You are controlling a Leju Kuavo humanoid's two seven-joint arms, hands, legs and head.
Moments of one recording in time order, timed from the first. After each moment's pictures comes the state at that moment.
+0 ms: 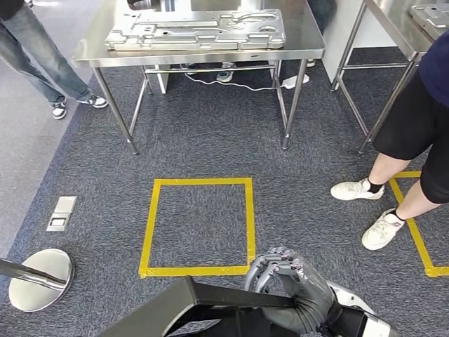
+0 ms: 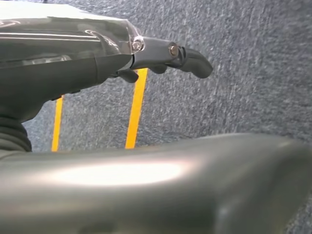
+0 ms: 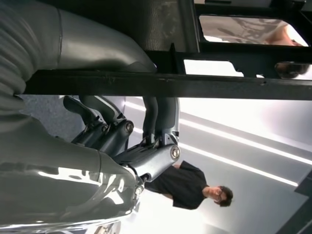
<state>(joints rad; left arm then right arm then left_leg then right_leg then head) -0.09 -0.13 1.24 -0.20 -1.09 -0.07 -0.32 0.06 -0.29 0.59 -1.98 -0.02 0.30 -0.56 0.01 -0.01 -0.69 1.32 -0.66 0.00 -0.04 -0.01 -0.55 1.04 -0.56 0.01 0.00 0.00</state>
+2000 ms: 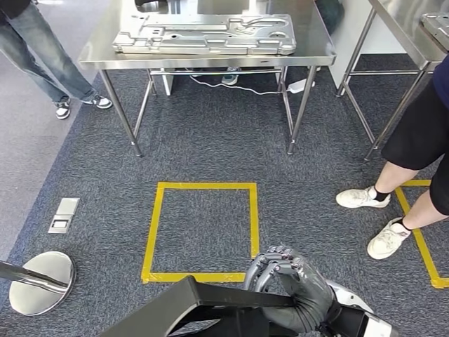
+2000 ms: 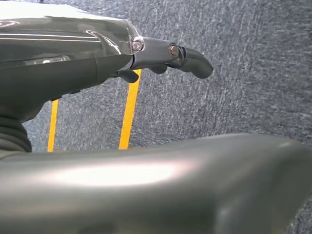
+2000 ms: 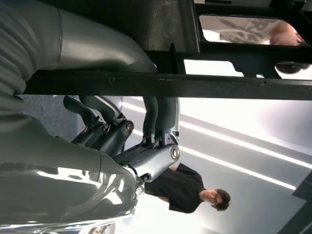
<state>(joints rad) -0.09 -0.13 1.24 -0.20 -1.09 -0.07 -0.32 0.05 -0.28 0.59 -1.98 -0.02 0.30 -0.57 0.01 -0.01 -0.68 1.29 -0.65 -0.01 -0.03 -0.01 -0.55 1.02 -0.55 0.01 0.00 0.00</state>
